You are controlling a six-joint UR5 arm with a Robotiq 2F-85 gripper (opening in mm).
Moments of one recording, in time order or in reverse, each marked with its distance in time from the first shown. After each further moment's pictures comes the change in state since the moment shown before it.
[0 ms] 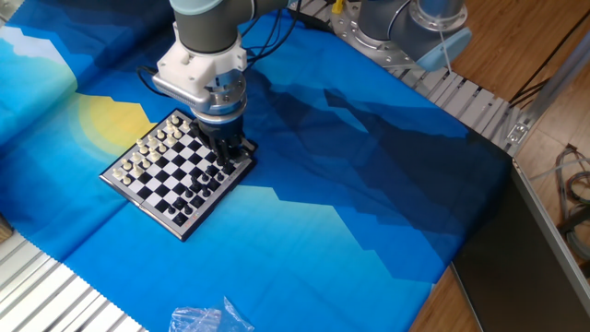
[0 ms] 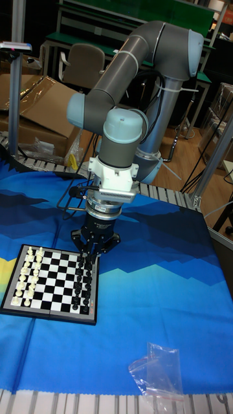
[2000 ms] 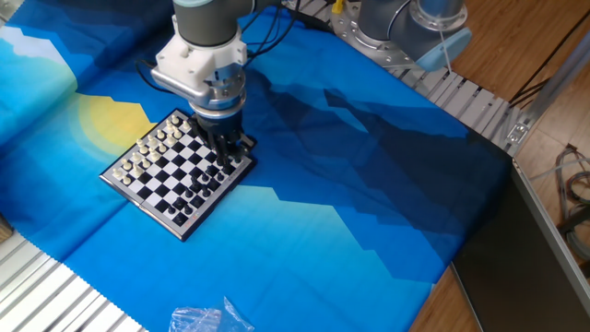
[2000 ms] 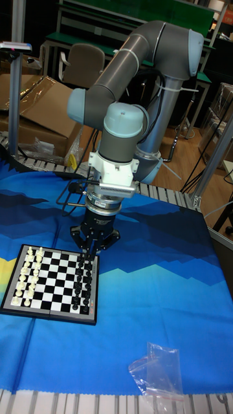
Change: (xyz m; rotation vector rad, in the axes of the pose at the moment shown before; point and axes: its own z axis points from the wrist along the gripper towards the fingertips) arm 0.001 -0.004 -0.013 0.008 -0.004 0.000
